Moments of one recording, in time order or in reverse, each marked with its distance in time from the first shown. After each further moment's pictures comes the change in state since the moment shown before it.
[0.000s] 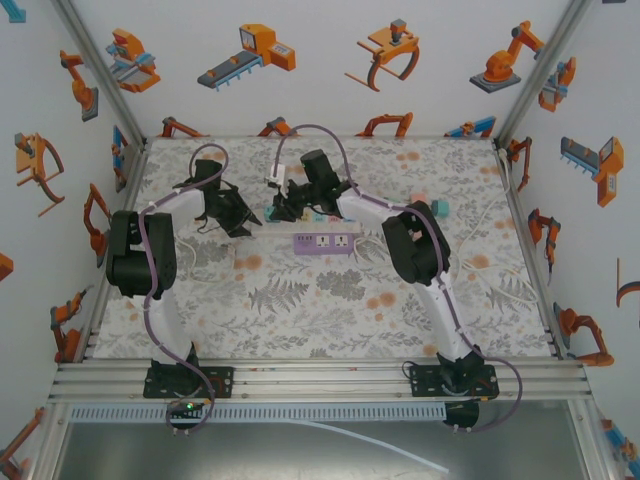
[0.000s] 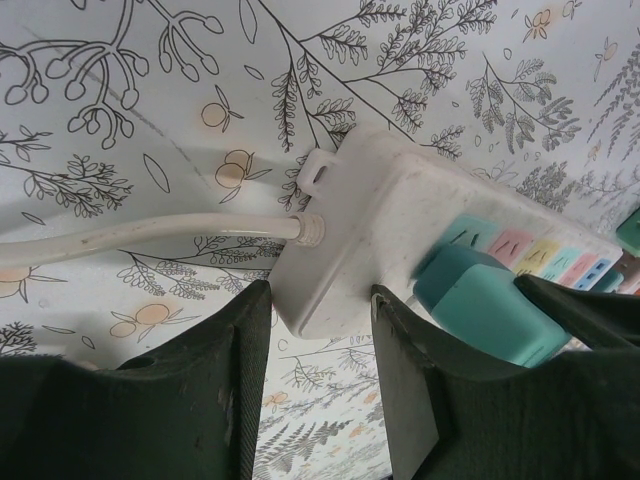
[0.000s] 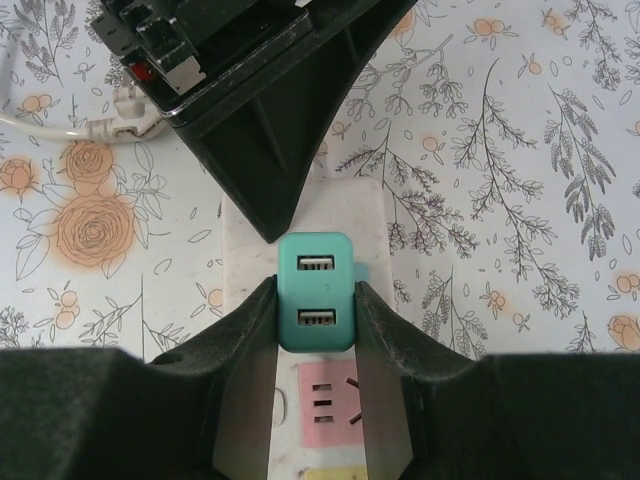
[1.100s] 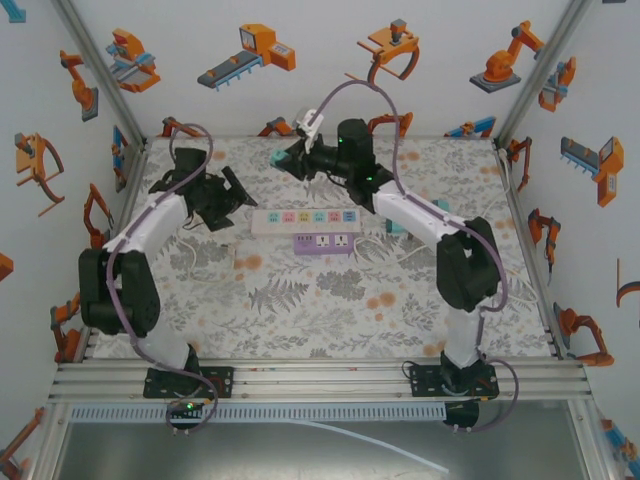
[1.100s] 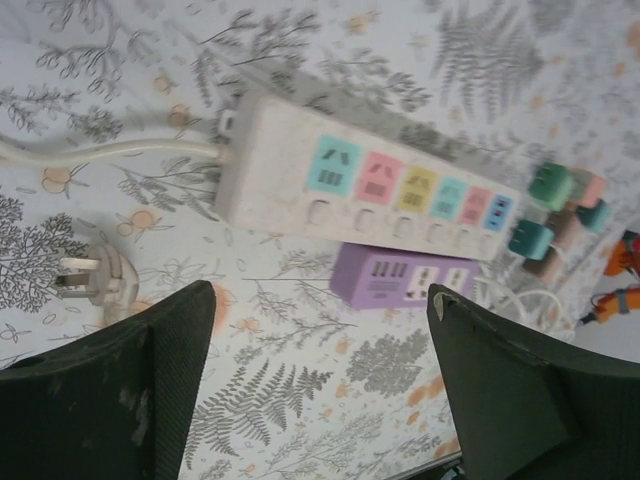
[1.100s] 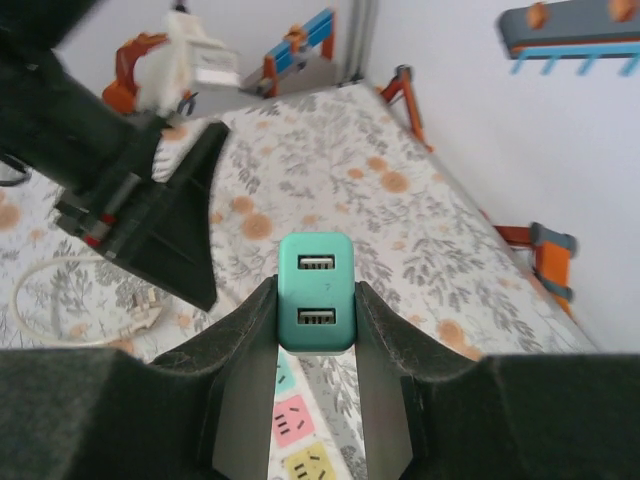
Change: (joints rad) left arm -0.002 -0.366 -0.037 -0.054 -0.045 0.071; right arm -0.053 -0.472 -0.286 0.362 0.236 0.415
